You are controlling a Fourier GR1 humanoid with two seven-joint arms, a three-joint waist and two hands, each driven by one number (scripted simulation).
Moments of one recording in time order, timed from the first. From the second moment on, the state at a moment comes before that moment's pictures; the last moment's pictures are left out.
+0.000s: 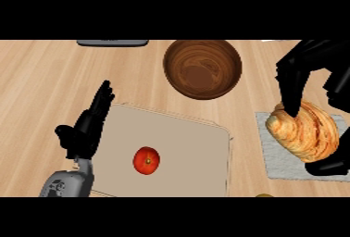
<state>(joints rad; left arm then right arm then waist) -0.14 0.06 -0.07 -1.54 -0.05 0.08 0.07 -0.74 -0.70 0.19 -1.68 -0.48 0.61 -0.17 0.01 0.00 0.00</state>
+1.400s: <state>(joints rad) -0.18 0.04 -0.08 -1.56 -0.06 0.06 0.11 -1.17 -0.28 0.33 -0.55 0.41 0.20 -0.70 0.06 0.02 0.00</state>
